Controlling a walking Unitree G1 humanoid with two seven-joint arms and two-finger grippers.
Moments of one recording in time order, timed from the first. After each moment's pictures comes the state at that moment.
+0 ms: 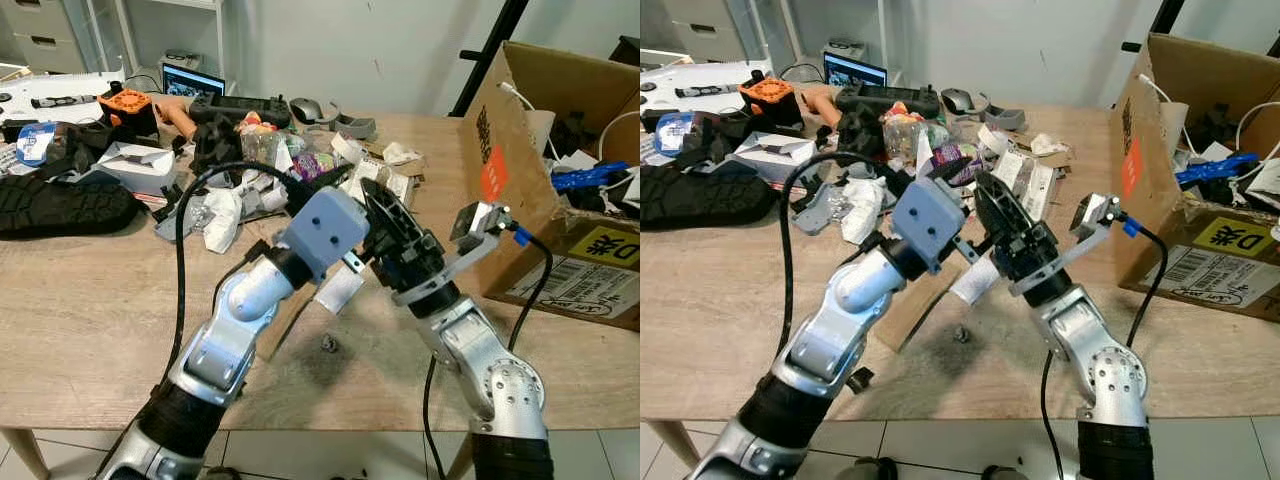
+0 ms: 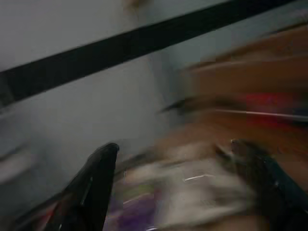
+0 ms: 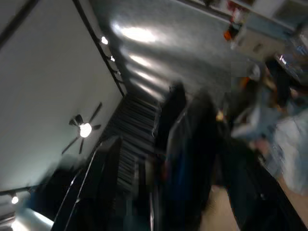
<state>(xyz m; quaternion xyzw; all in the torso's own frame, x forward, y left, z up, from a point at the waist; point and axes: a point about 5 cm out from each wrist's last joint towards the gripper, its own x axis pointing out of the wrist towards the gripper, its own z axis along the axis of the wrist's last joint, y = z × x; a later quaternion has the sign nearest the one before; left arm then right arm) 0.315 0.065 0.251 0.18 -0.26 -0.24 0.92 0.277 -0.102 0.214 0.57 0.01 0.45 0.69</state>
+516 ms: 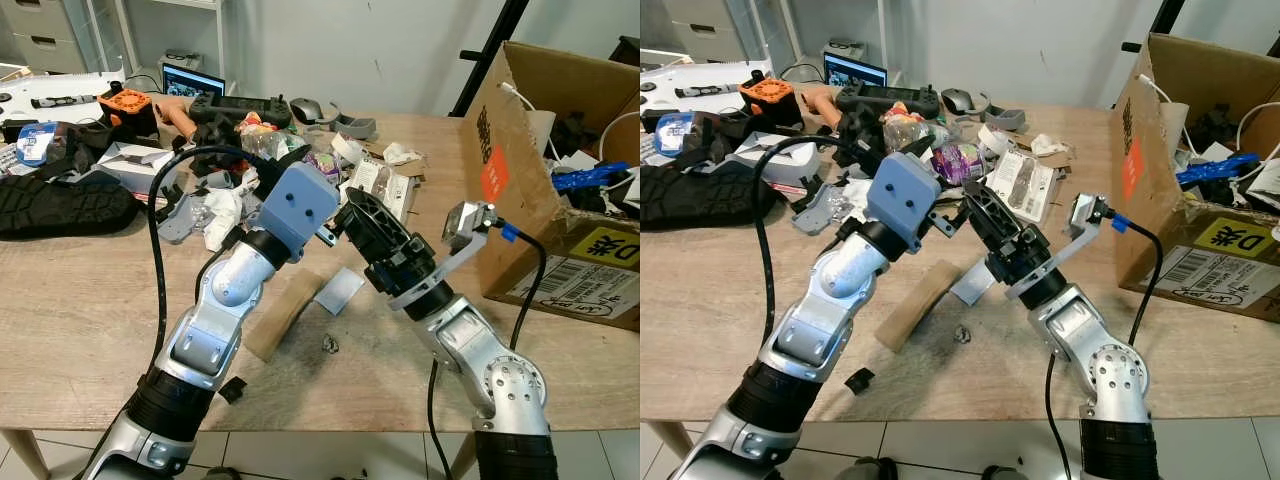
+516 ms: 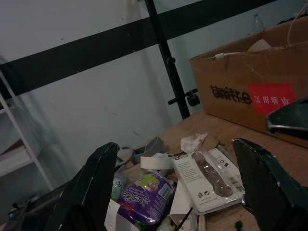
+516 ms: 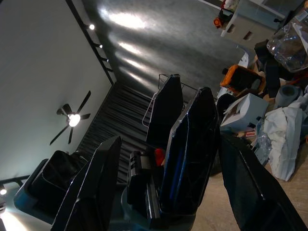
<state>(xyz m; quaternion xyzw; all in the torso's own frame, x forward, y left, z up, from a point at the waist) 0.318 0.071 0.247 0.18 -0.25 -0.23 0.92 0.281 -0.105 0.213 0.56 0.02 0.44 0.70</state>
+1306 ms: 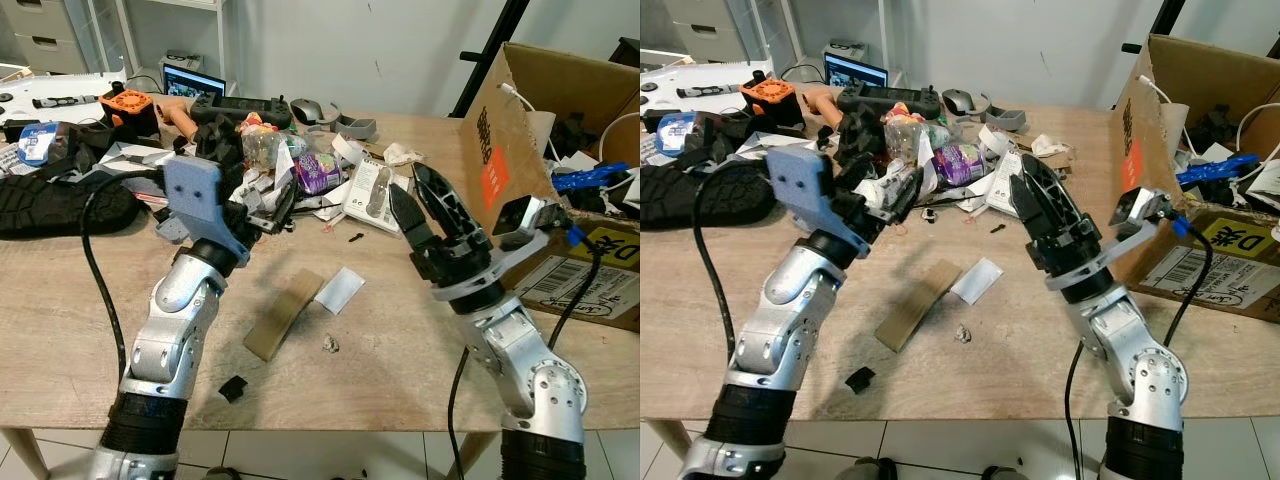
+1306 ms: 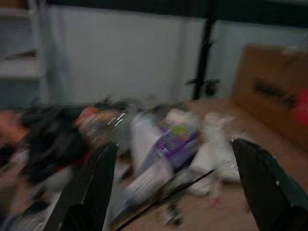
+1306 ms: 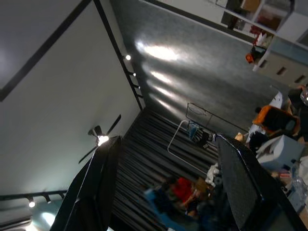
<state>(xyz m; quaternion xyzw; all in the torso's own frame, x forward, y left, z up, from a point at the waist) 0.326 0.134 0.222 -0.01 -0.18 -0.17 0.97 0.279 -0.151 0.239 0.60 -0.11 0.43 0.67</state>
